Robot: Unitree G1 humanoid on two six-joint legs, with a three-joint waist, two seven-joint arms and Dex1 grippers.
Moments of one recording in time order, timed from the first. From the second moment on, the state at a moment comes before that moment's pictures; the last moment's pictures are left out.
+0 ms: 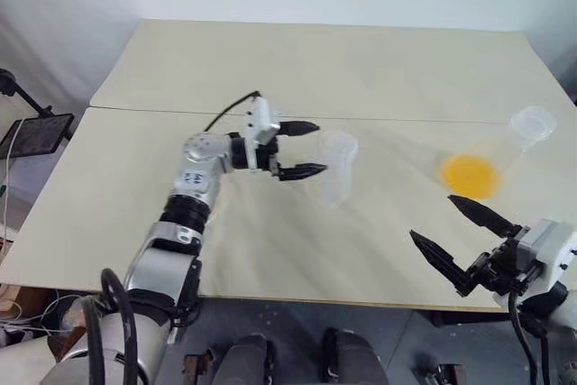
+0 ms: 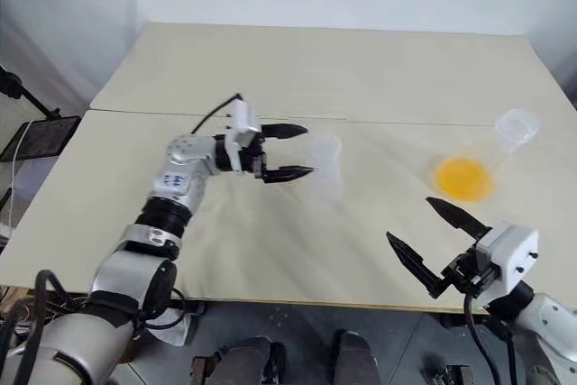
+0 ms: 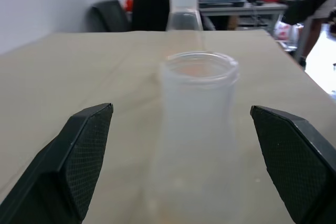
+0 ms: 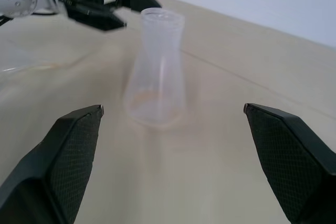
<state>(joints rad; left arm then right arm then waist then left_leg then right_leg) -0.98 0.31 0.00 0.75 -0.29 -0.11 -1.22 0.34 -0.58 -0.43 -0.61 0.63 0.16 0.78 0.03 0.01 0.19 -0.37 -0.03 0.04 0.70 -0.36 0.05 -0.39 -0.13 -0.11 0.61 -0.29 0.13</state>
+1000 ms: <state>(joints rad) 0.32 0.64 0.68 -0.06 -0.59 0.18 -1.03 -0.16 -0.68 -0.05 -0.41 0.66 0.28 1.13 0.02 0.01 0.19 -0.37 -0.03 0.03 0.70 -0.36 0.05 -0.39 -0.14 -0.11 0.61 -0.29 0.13</state>
